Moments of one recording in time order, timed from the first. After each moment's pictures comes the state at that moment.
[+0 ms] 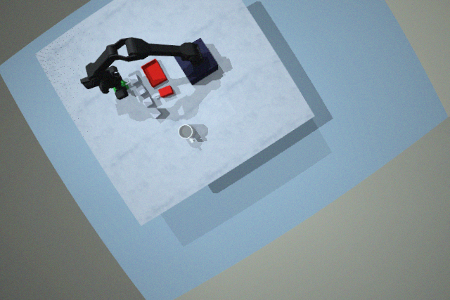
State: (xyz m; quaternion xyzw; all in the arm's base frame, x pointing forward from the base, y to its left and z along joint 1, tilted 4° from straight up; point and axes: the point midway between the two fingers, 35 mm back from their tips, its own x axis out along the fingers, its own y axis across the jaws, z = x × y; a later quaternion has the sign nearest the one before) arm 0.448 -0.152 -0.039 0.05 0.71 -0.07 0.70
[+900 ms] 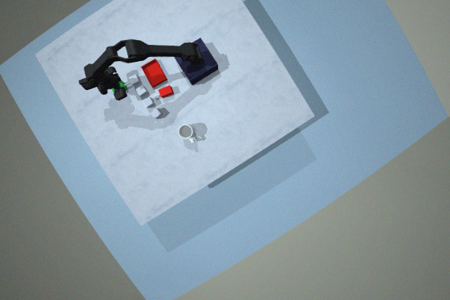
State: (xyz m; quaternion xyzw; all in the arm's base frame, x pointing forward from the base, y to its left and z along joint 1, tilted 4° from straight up) arm 0.457 -0.153 -0.038 0.05 0.71 -0.07 0.70
